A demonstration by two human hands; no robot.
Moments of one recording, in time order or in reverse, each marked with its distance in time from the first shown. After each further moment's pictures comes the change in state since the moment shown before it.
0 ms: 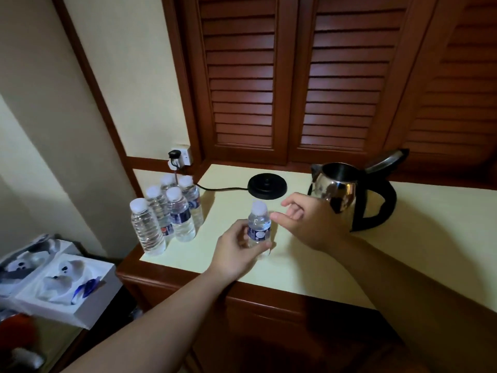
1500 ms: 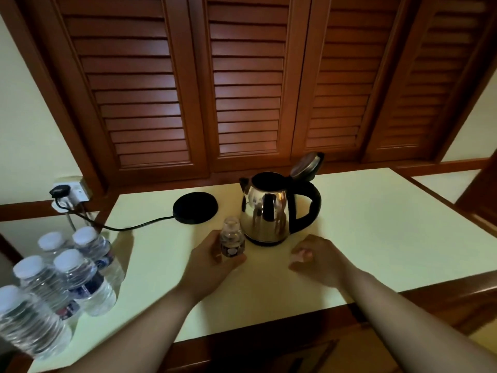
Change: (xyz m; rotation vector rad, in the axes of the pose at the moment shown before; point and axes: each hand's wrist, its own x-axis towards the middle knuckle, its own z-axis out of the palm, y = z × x) left_hand 0.068 0.003 0.046 0.015 -0.374 0.141; right_hand -0.071 0.133 -0.046 -0.247 -0.068 0.425
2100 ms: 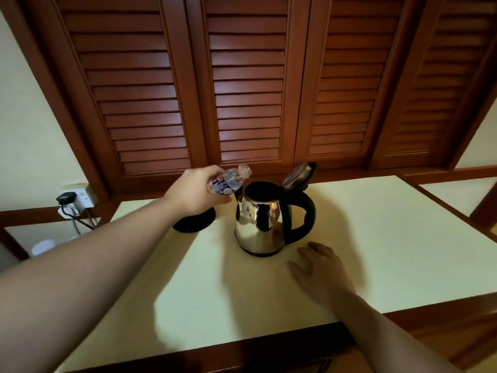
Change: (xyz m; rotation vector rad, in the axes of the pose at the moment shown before) left_hand 0.117 0.126 -0.056 0.752 -0.034 0.233; right_hand 0.001 0.018 0.012 -0.167 0.184 0.106
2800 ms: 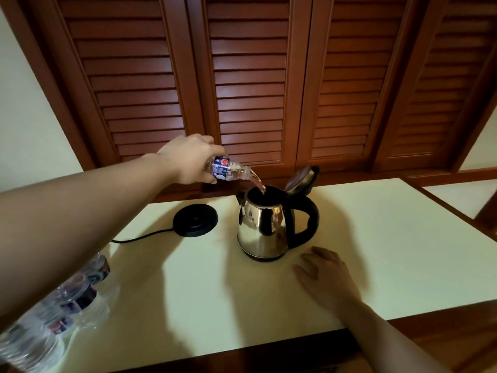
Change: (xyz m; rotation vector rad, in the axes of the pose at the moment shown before) left_hand 0.046 0.015 -0.068 0.636 -0.146 0.267; right_hand -0.001 0.004 0.001 0.032 0.023 -0.011
